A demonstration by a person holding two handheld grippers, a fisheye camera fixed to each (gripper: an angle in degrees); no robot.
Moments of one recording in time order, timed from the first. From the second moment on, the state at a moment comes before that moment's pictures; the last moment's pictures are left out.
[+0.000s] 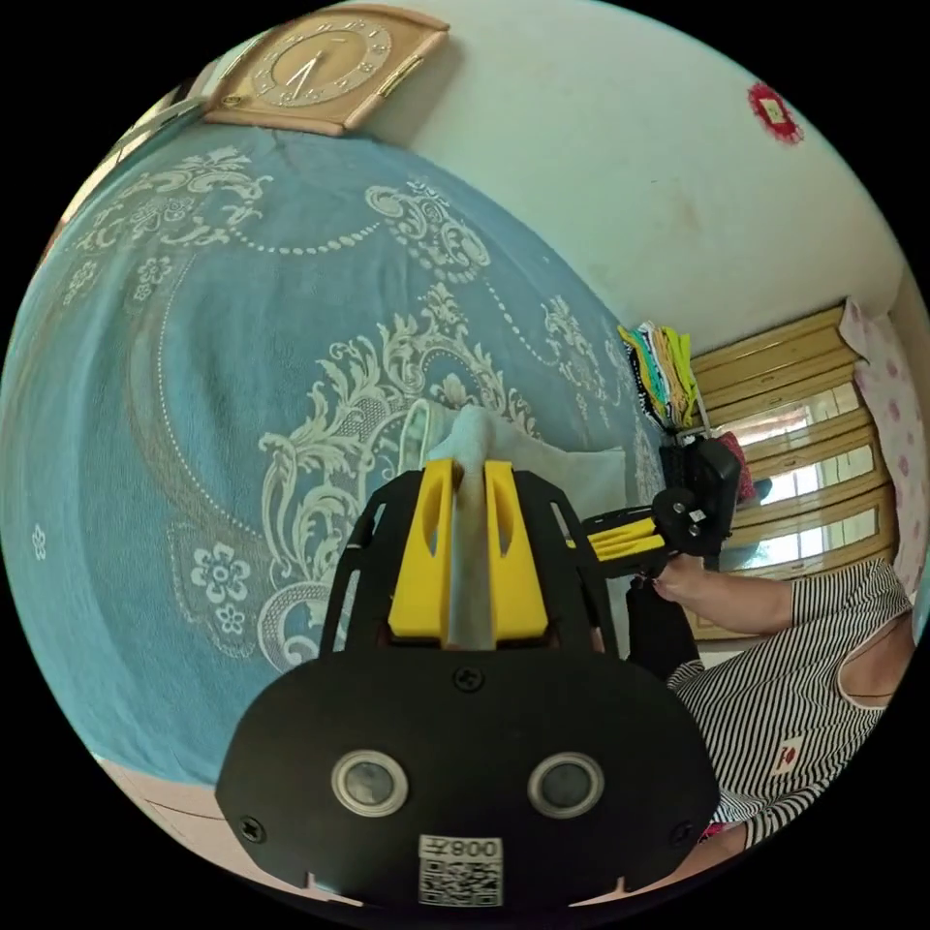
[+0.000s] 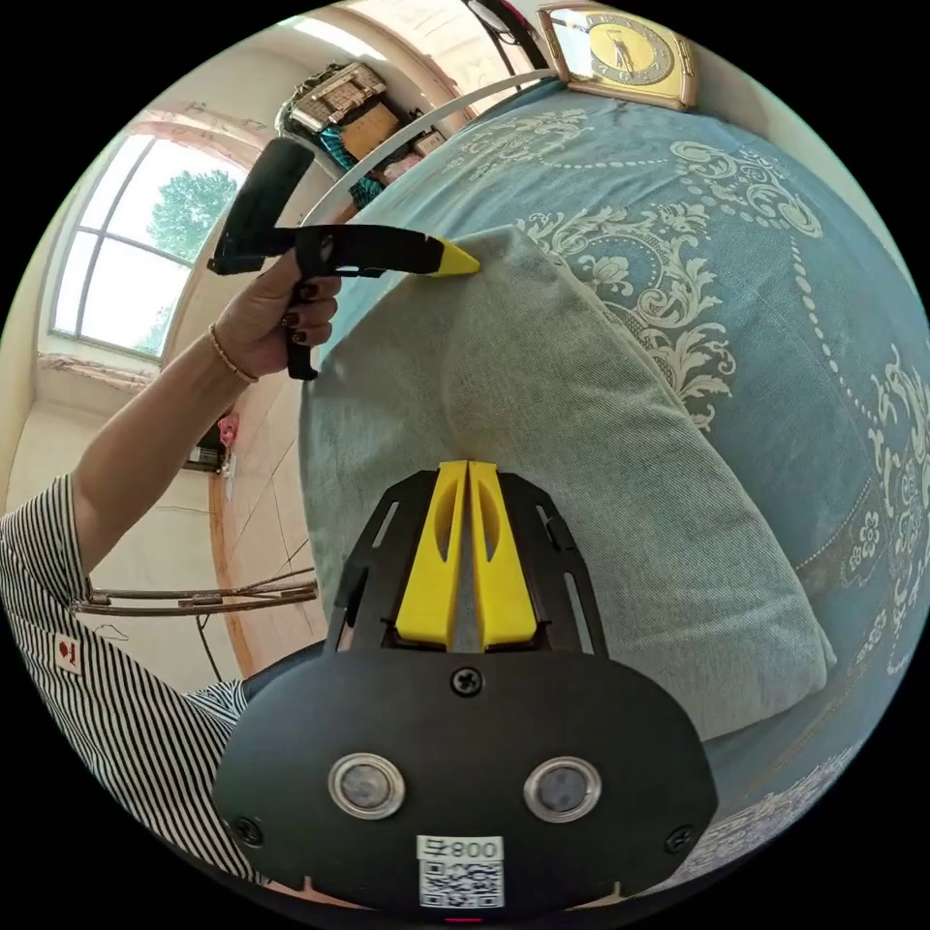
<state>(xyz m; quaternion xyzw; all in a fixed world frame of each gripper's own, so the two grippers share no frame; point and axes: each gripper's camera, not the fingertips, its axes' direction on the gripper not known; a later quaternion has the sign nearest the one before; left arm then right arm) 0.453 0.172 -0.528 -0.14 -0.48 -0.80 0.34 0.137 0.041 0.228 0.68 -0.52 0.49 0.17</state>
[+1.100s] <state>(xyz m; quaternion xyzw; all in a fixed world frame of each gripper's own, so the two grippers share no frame) 0.507 -0.029 -0.237 -0.13 -0.58 -0.75 0.29 0.014 -0.097 0.233 0.58 -0.60 0.55 0.08</state>
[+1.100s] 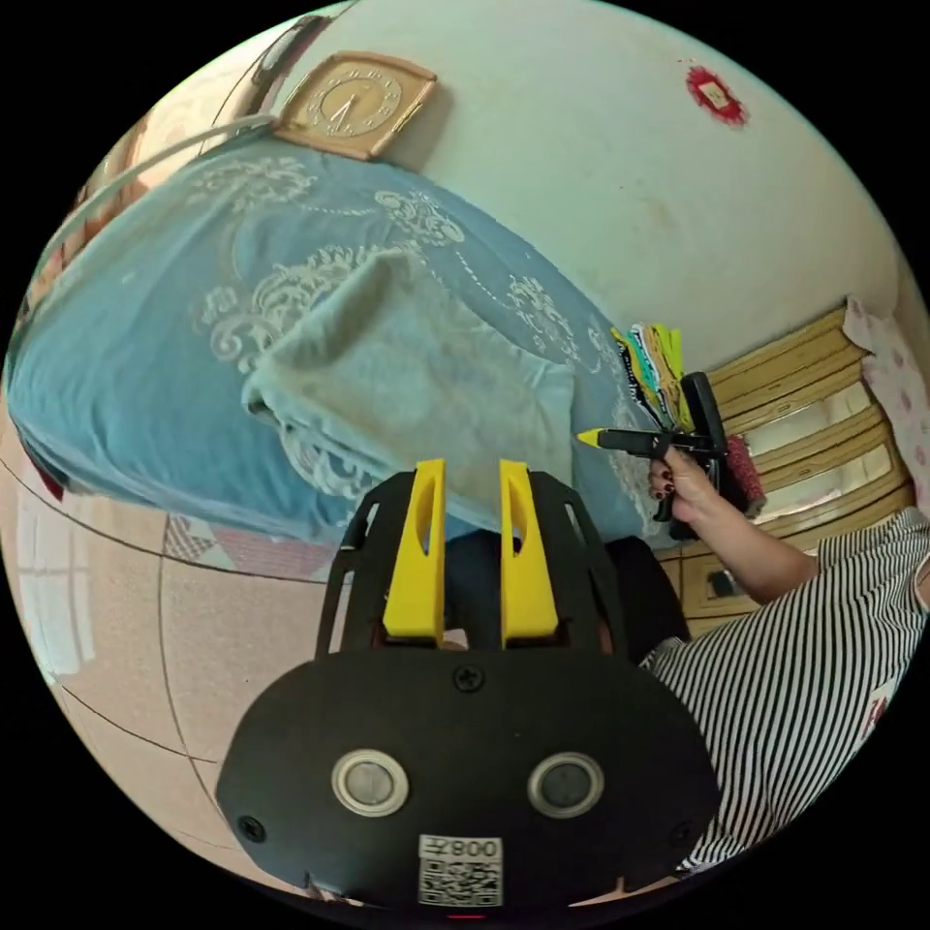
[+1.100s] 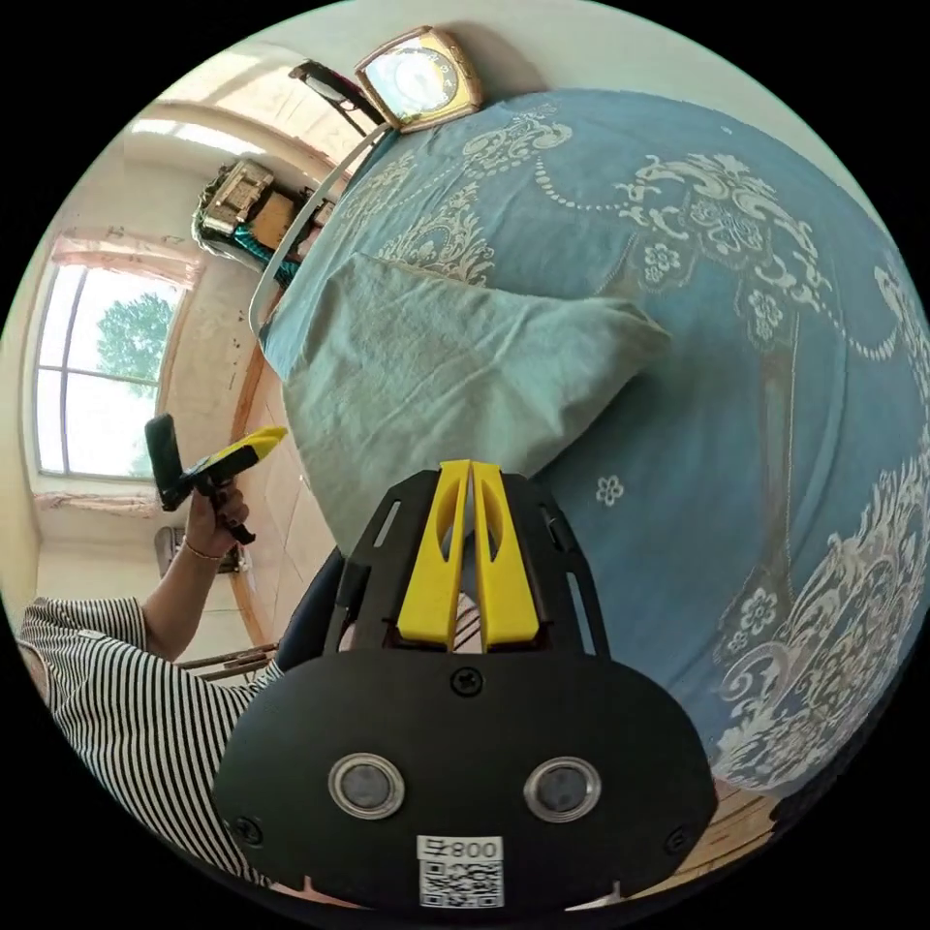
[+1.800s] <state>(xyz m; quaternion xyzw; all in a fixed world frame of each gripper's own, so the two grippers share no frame) 0.635 0.049 -0.149 0.23 -0.43 -0.84 0.24 -0.038 -0.349 0.172 0.60 -0.70 0.30 -0.26</state>
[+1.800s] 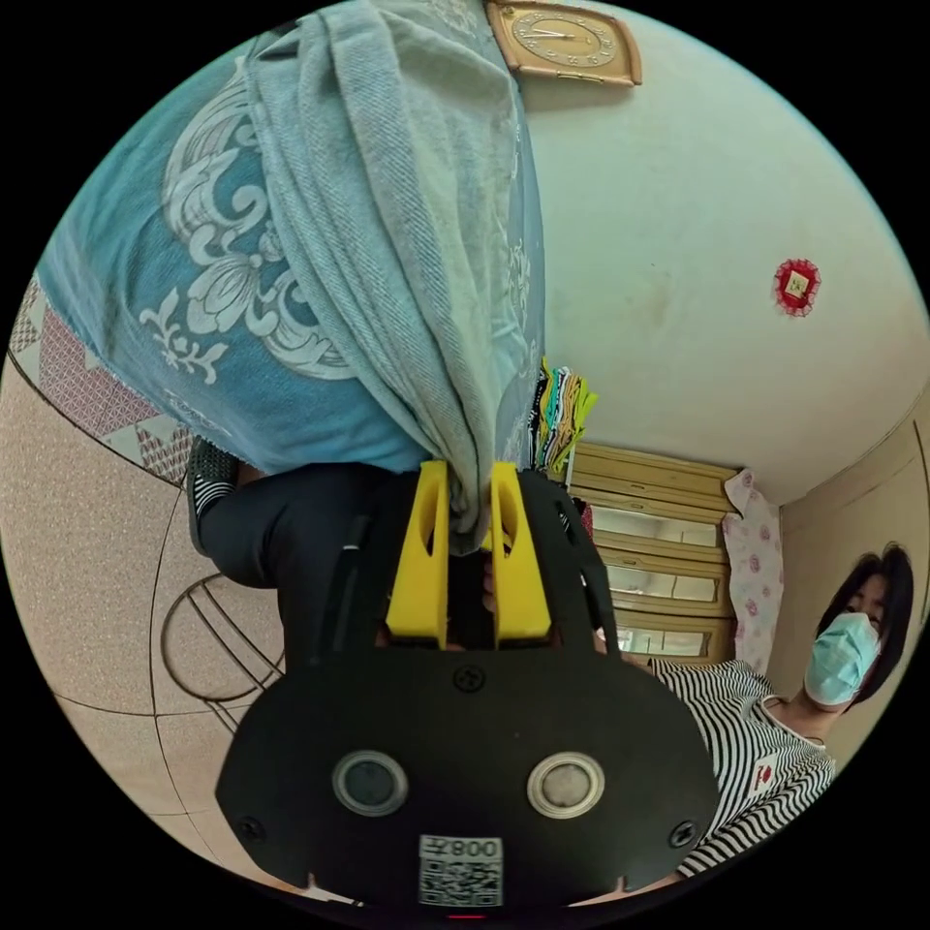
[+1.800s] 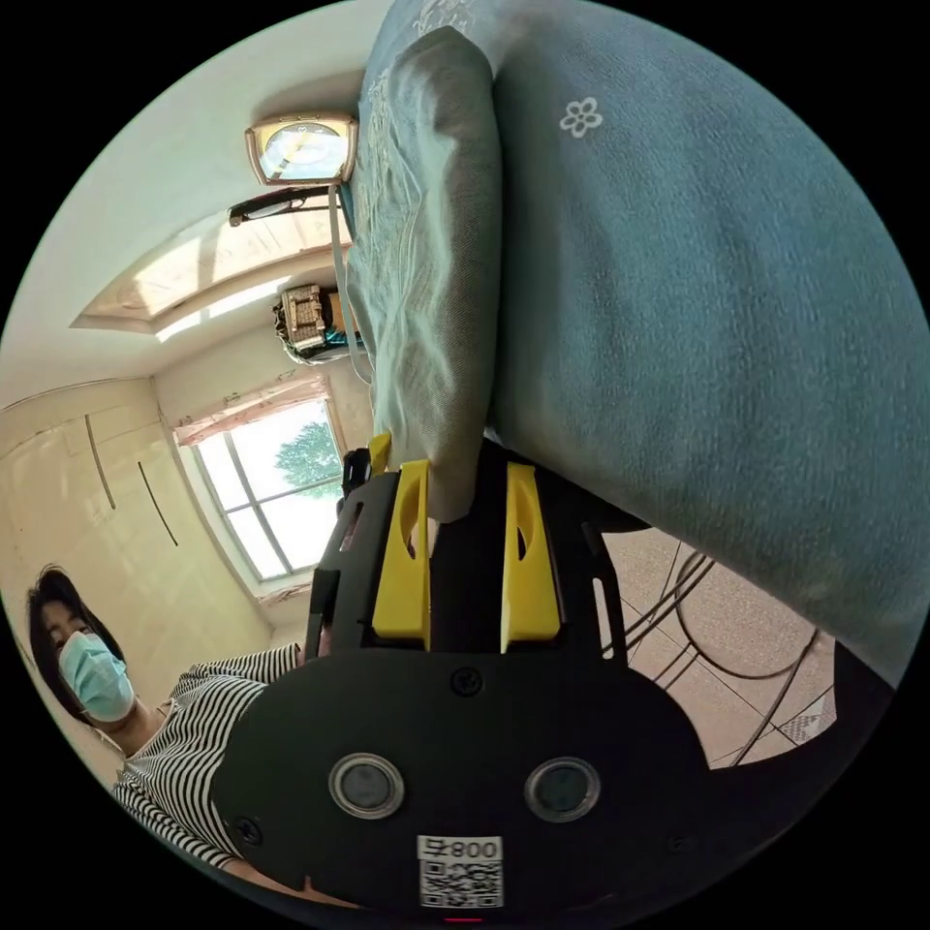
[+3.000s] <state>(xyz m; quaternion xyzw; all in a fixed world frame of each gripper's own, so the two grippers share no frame) 0.822 0.003 -0.201 0.44 -0.53 -0.70 0.21 0.024 -0.416 0.162 0.67 -0.60 0.25 -0.37</state>
